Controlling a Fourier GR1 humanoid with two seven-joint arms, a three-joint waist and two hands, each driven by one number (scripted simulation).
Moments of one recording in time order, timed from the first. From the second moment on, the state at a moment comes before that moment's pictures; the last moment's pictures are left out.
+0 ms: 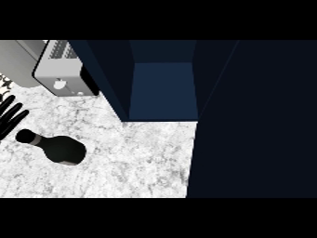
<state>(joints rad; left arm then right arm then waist) -0.10 0.36 0.46 -1.35 0.72 -0.89 0.23 -0.06 -0.09 0.17 -2.50 -0.05 0.02 0.63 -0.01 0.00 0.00</state>
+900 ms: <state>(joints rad) -0.20 0.33 0.45 -1.03 0.33 -0.96 -0.12 -0.10 -0.09 0.15 -2.50 -0.05 0.02 0.66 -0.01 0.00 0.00</state>
